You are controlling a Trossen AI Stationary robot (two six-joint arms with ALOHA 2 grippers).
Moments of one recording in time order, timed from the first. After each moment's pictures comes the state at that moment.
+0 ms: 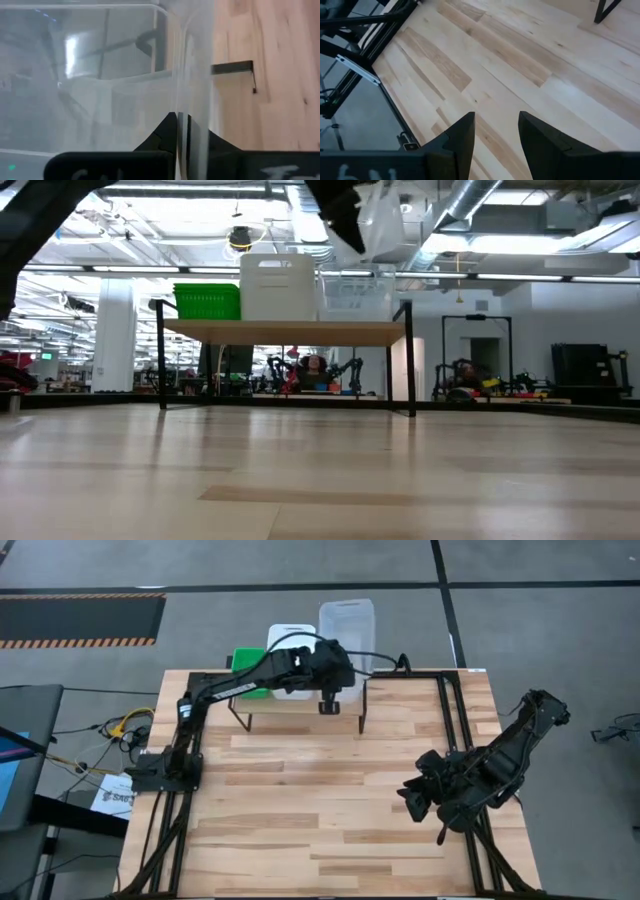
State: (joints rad) left arm 0.24 2.05 2.29 -1.04 -0.31 0.48; right arm 0.75 1.27 1.35 -1.14 0.60 1.52
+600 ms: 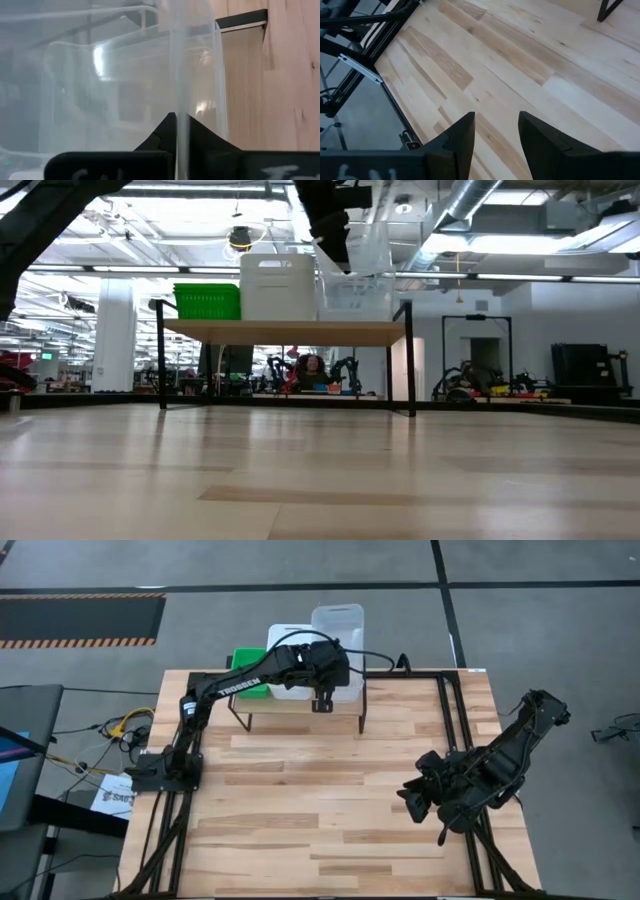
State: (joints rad) left arm 0.29 2.08 2.29 -1.15 -0.30 0.50; right arm 0.75 1.27 1.35 -1.13 0.60 1.52
